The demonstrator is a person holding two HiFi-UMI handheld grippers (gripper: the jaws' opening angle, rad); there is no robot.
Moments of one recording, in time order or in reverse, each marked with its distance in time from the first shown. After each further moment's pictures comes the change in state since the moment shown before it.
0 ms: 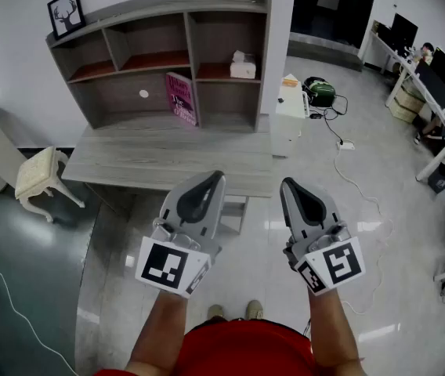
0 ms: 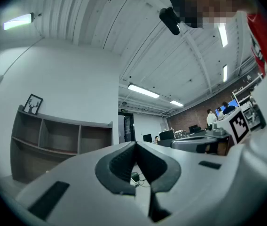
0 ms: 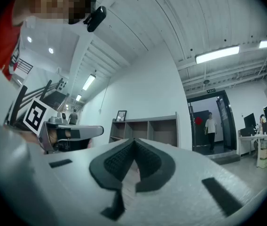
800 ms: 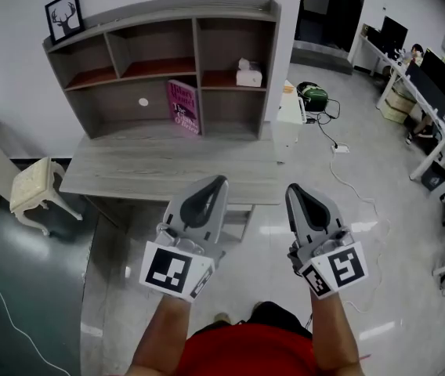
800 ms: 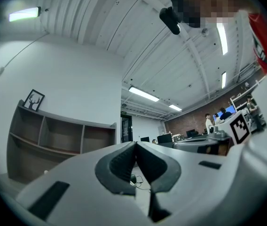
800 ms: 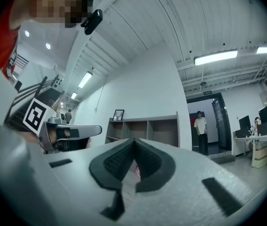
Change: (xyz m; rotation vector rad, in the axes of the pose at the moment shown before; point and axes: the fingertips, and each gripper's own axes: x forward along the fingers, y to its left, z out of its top) left arm -0.017 0.050 -0.002 -0.041 -0.021 -0.032; right arm 0.031 0.030 -0.004 -0.001 0.006 -0.057
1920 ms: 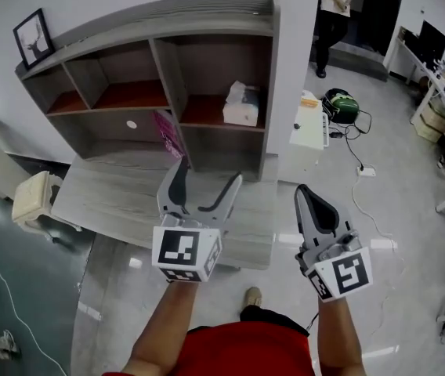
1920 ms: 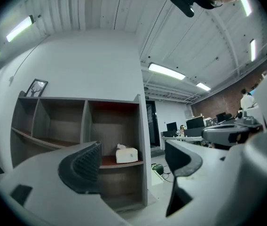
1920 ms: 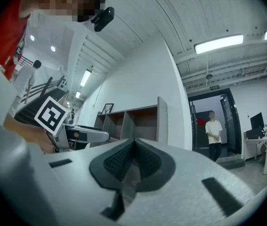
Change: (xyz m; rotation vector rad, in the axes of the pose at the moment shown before) left arm 0.256 0.105 -0.116 0.040 0.155 0.305; right arm 0.152 -0.221 -0.070 -0.024 -0.002 0.098
